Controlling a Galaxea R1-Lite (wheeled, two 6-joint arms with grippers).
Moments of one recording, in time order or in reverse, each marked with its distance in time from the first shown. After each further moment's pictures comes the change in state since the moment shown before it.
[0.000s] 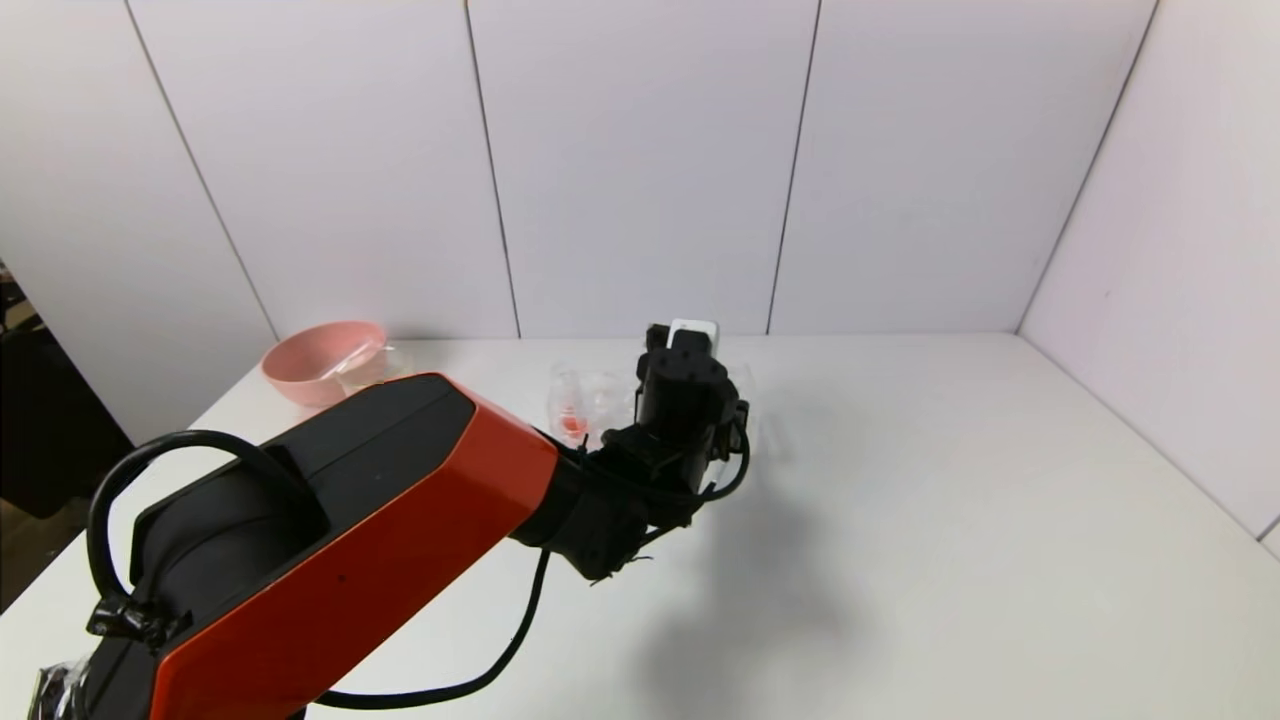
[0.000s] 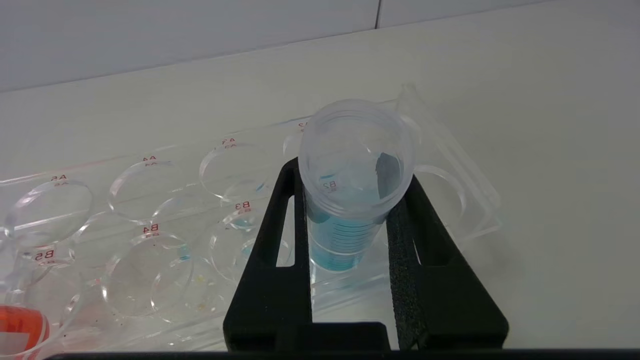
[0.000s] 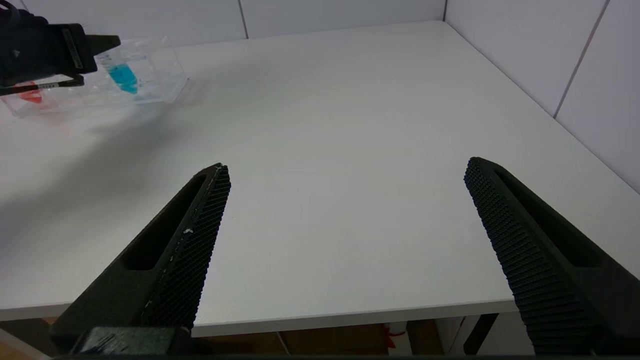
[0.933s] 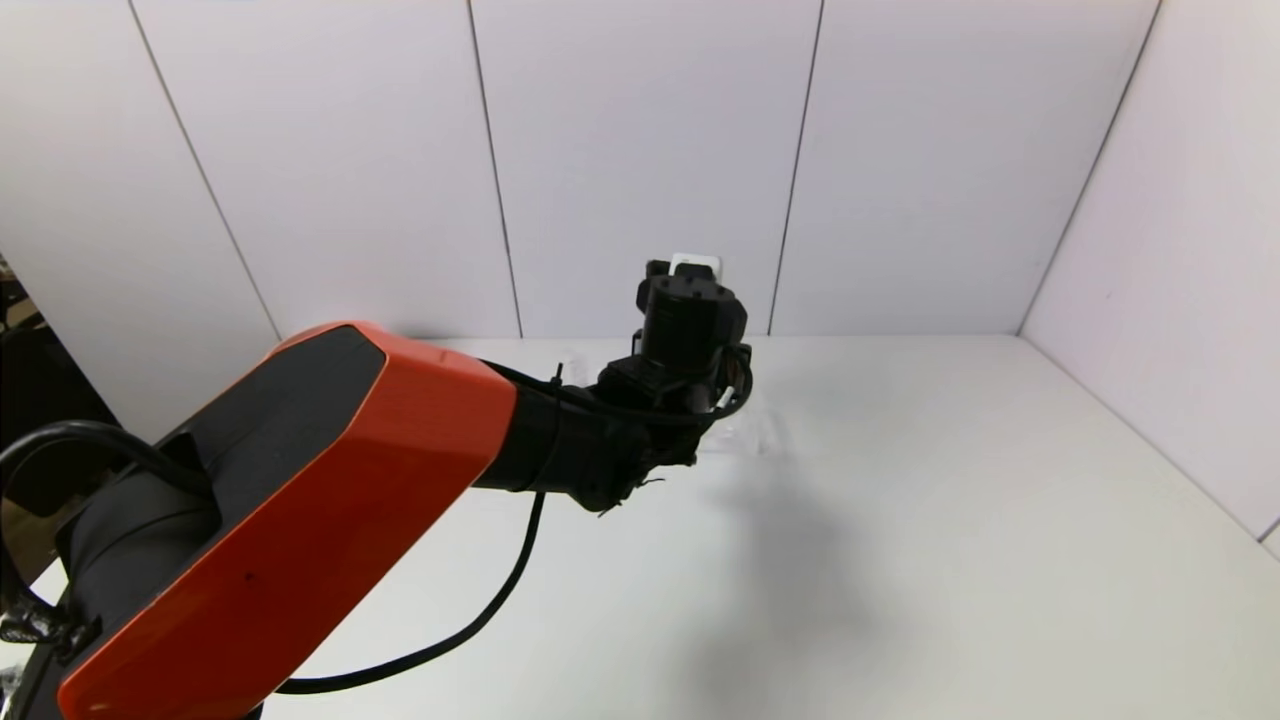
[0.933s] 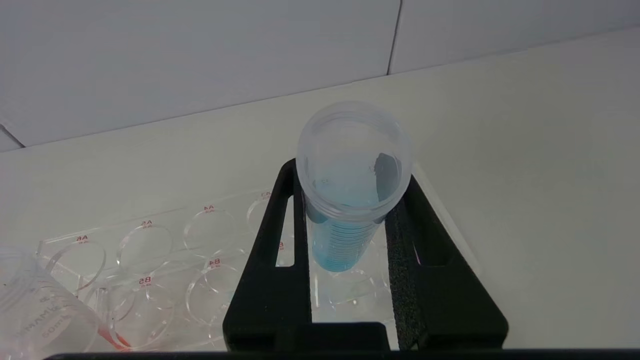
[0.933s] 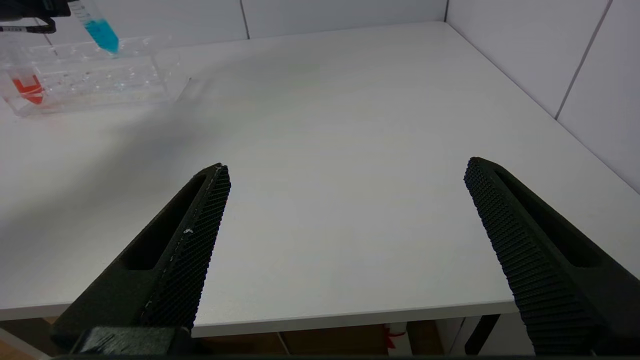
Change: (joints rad) left arm -0.005 -0.069 -0.177 0.250 0.006 0.013; right arm 0.000 0.000 0.000 0.000 0.000 0.000
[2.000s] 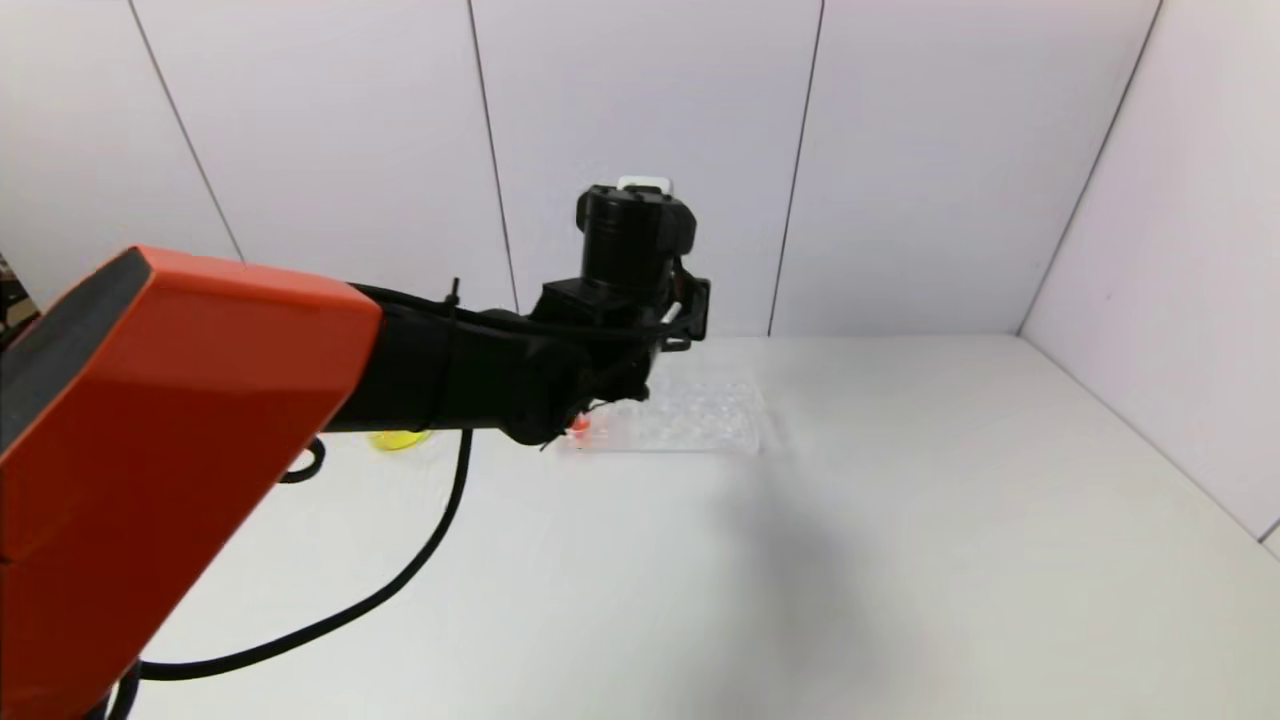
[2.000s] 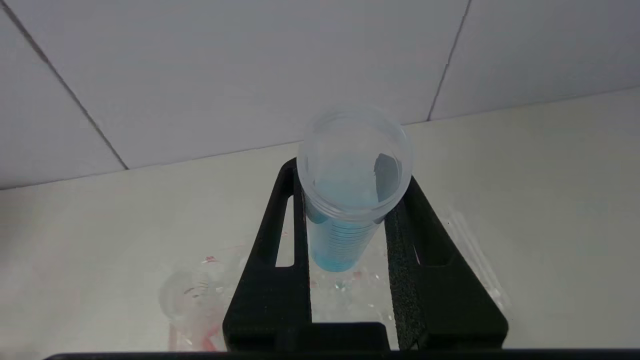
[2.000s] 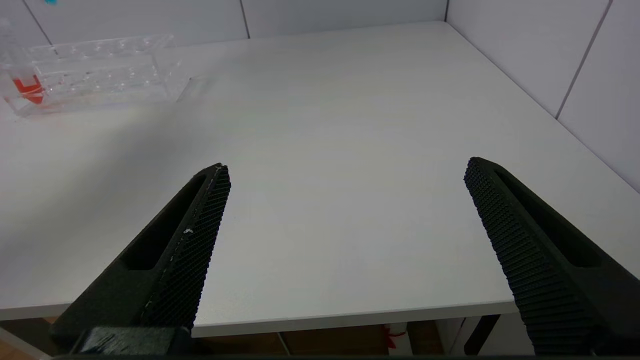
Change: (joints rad) left arm 0.061 -0.181 -0.001 0.153 -0.002 -0.001; right arm 0.000 0.000 0.000 0.000 0.000 0.000
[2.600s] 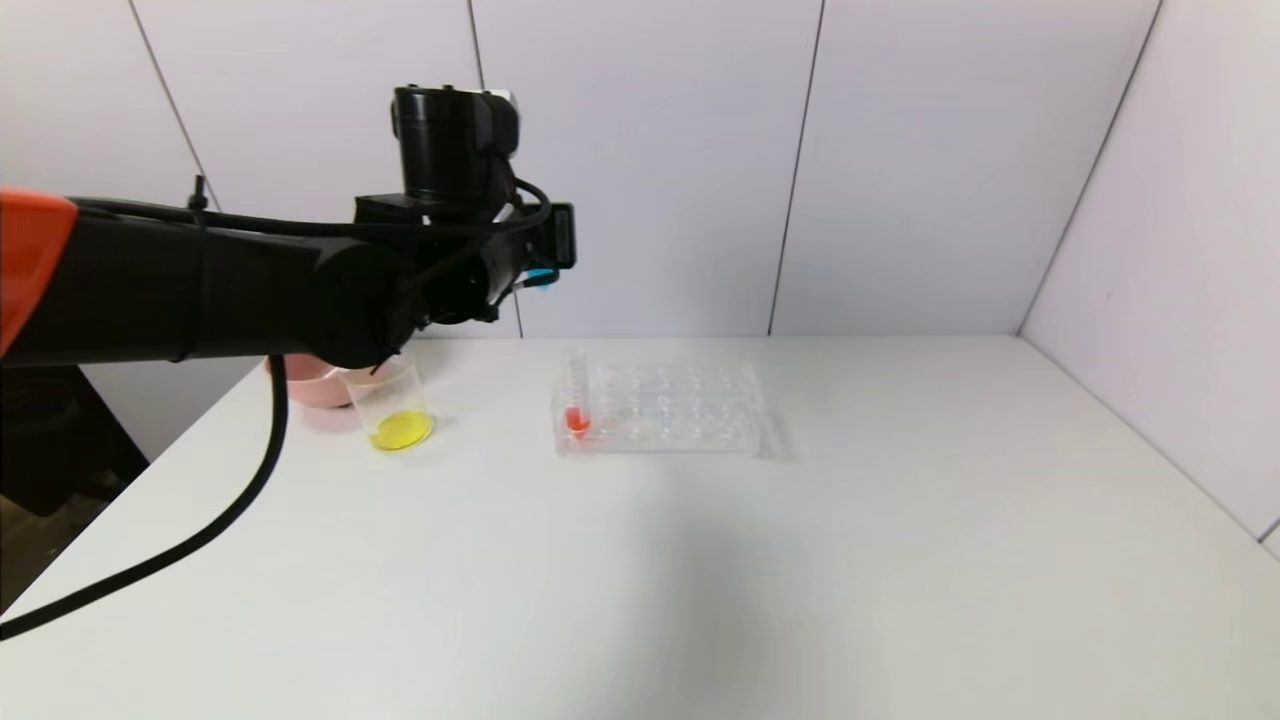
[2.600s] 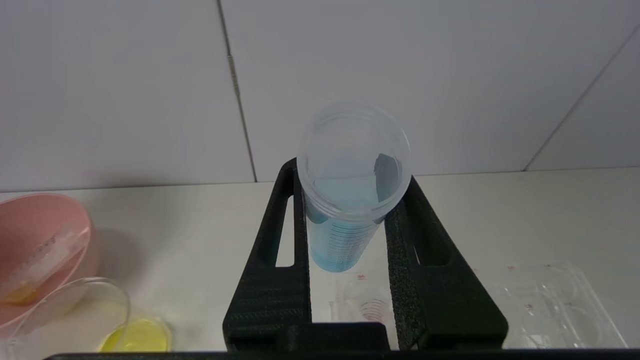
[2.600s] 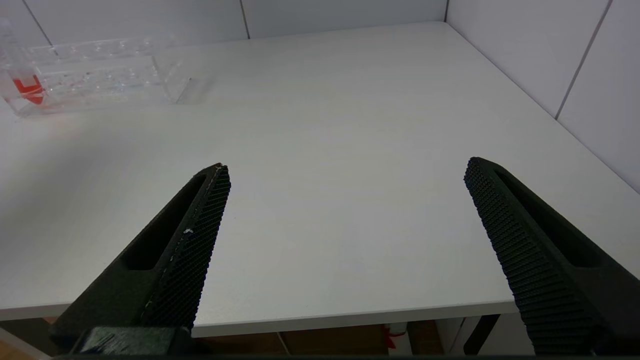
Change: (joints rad) left arm 0.210 -0.209 0.130 0.051 -0.051 -0.002; right arm 0.000 0.000 0.000 0.000 0.000 0.000
